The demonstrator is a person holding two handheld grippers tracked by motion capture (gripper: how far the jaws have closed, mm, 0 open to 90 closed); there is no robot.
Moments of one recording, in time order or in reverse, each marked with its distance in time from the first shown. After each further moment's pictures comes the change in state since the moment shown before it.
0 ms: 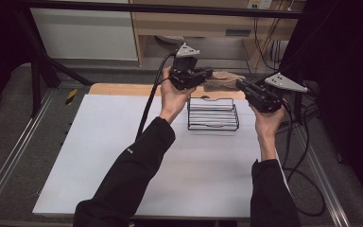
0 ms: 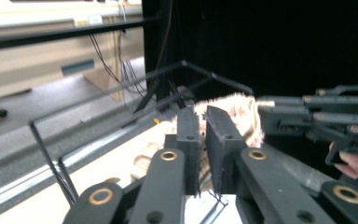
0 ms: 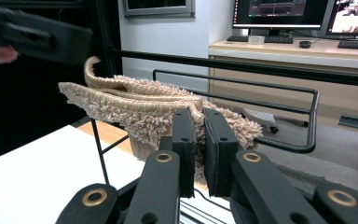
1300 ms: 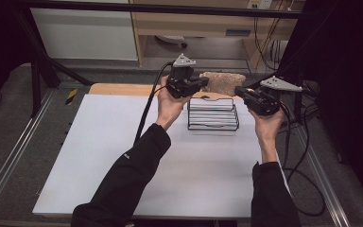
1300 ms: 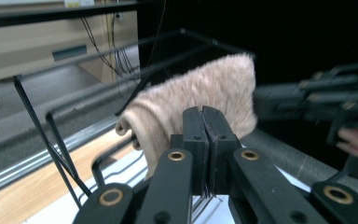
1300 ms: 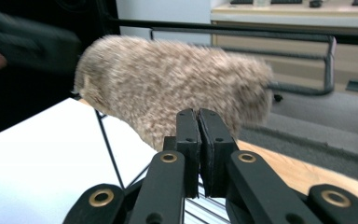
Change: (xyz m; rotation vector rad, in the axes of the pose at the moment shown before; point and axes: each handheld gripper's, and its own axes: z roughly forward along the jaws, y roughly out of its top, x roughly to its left) left arm 0.005 -0.020 -0.001 0.025 -0.016 -0.005; right arm -0.002 -0.011 0.003 0.138 -0.006 0.041
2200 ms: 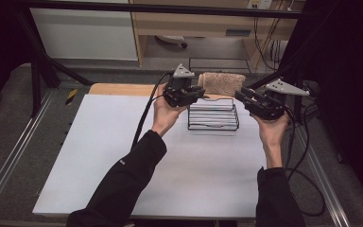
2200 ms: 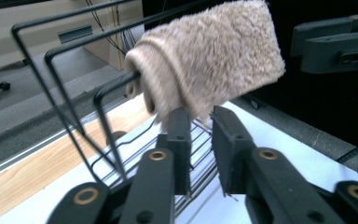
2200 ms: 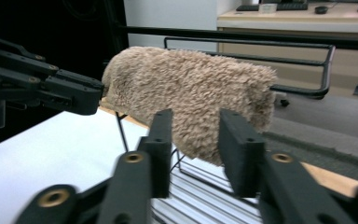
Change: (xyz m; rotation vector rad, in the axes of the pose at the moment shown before) left arm 0.003 -0.032 -0.008 0.093 0.033 0.035; right arm 0.010 0.003 -0.021 -0.027 0.039 0.006
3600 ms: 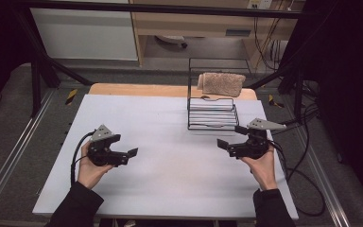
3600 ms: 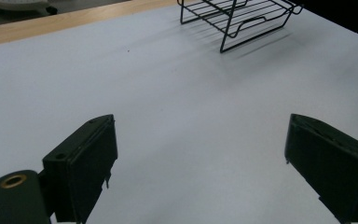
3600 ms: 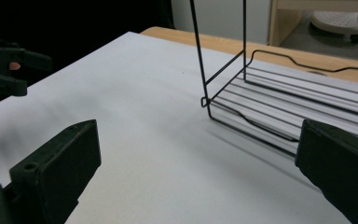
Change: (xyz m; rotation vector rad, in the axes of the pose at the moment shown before) left arm 0.058 -0.208 -0.147 0.104 0.124 -0.124; right arm 0.038 -0.097 -0.007 0.215 0.173 0.066
